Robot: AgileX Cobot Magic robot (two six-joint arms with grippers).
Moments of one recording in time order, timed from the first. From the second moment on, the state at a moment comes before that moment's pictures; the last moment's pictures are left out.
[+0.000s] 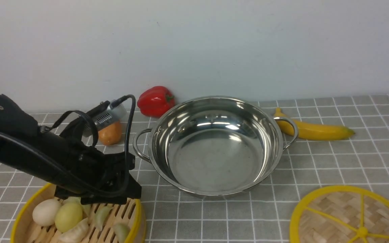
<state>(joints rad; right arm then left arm) 0.05 0.00 0.01 0.08 0.38 -0.11 -0.08 1.53 -0.93 -0.64 0.96 0.26</state>
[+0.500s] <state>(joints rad) 0.05 0.00 0.01 0.08 0.38 -0.11 -0.44 1.53 -0.93 -0.14 0.76 -0.35</state>
